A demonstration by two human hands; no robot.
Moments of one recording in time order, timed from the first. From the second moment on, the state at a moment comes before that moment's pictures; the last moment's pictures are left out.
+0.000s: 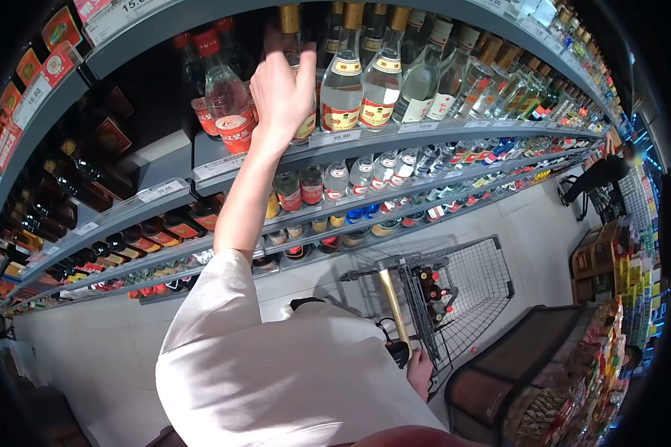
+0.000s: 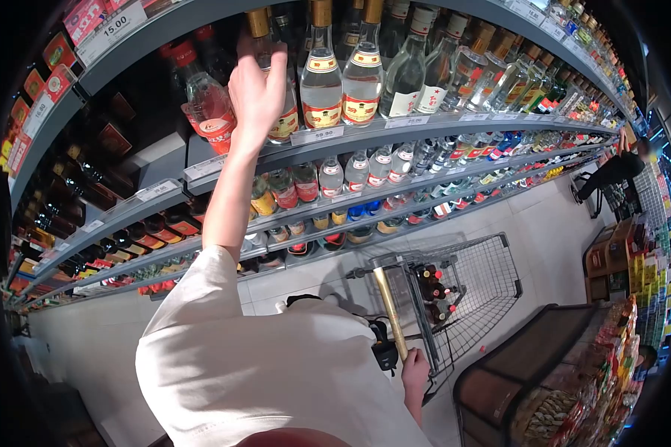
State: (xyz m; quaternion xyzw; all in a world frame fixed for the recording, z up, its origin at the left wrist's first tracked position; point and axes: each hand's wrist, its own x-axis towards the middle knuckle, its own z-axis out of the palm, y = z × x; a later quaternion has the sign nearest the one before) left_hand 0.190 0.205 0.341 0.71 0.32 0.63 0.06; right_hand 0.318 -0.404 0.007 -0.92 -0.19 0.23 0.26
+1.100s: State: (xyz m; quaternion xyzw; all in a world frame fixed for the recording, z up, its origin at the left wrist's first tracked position) left_hand 0.166 0.141 0.354 0.63 0.04 0.76 0.16; right_hand 0.314 -0.398 0.021 -0.94 -0.15 0.20 0.25
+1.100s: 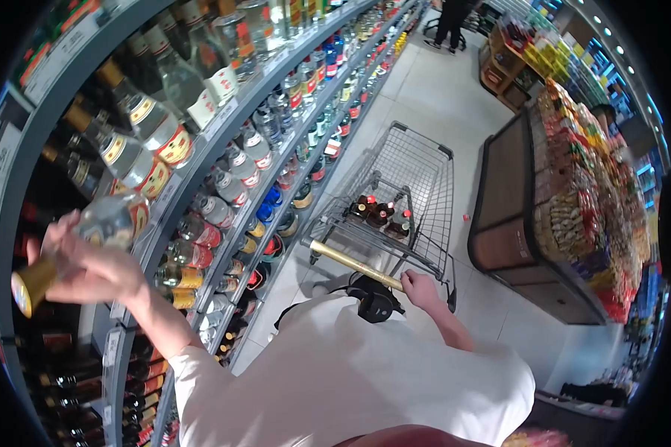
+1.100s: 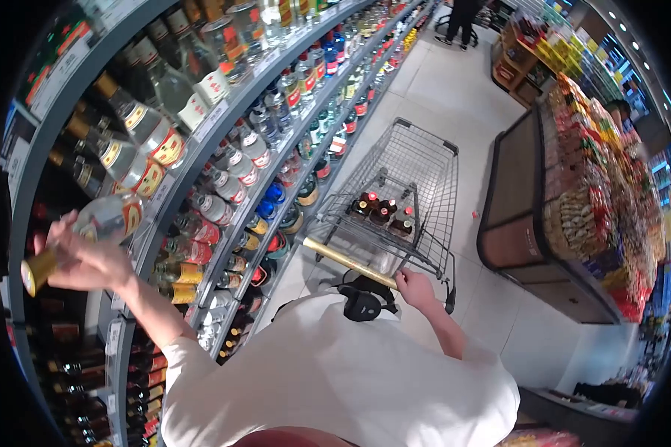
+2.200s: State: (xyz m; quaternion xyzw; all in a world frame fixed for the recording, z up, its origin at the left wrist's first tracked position) left_hand 0.371 -0.167 0.153 0.79 -0.19 0.12 0.57; right_hand 0.412 -0.364 0.274 -0.90 -0.26 -0.07 0.34
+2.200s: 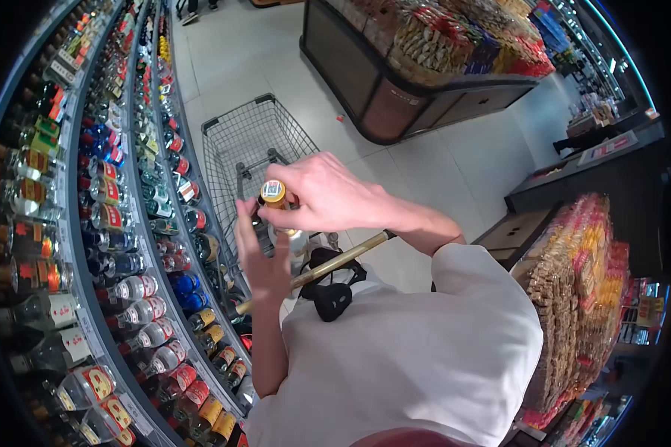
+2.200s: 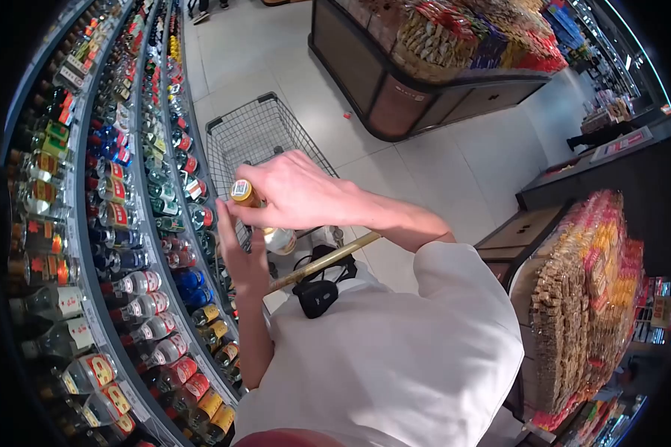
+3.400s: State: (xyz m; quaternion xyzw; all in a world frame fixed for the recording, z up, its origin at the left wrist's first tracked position) left_hand 0.376 -0.082 0.002 0.98 0.09 0.01 0.15; right_hand 0.657 -0.472 -0.132 -0.98 0.01 0.21 0.02
